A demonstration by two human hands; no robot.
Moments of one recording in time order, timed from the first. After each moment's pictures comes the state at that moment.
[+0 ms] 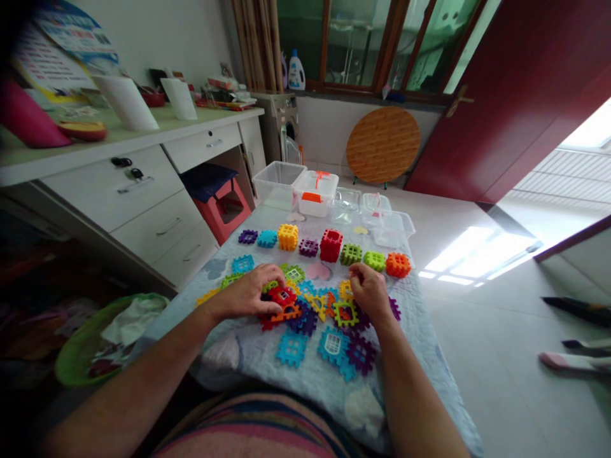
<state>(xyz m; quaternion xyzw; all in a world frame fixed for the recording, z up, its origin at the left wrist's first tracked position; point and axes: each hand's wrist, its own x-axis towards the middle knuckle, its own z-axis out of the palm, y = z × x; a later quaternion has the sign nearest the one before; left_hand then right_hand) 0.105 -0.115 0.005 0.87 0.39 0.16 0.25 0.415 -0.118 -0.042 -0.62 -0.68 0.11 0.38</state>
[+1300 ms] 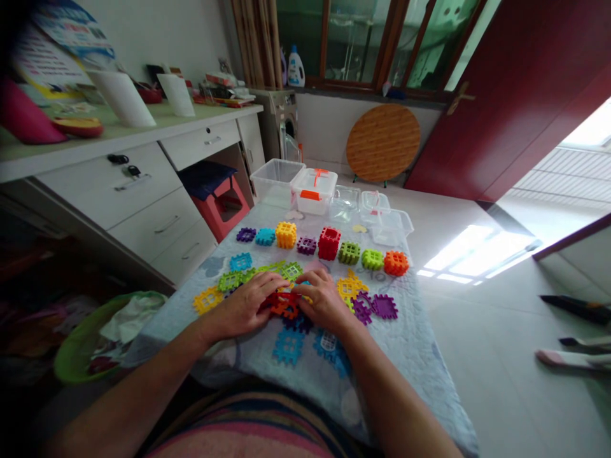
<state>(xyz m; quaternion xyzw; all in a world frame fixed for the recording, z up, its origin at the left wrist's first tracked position) 0.111 -0.148 -0.009 0.90 0.36 0.20 0.17 0.339 -0.140 -0.028 -0.35 -0.87 0.15 0.30</state>
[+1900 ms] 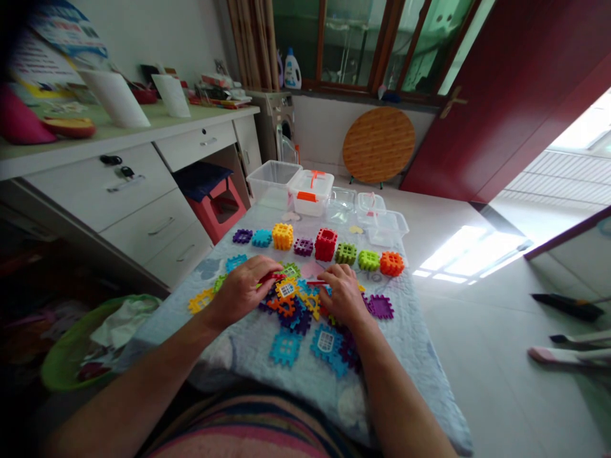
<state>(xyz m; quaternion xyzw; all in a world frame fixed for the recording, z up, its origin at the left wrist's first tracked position) 0.126 -0.129 0.010 0.85 0.39 0.35 0.09 0.378 -0.130 -0.033 -0.50 -0.82 0.07 0.28</state>
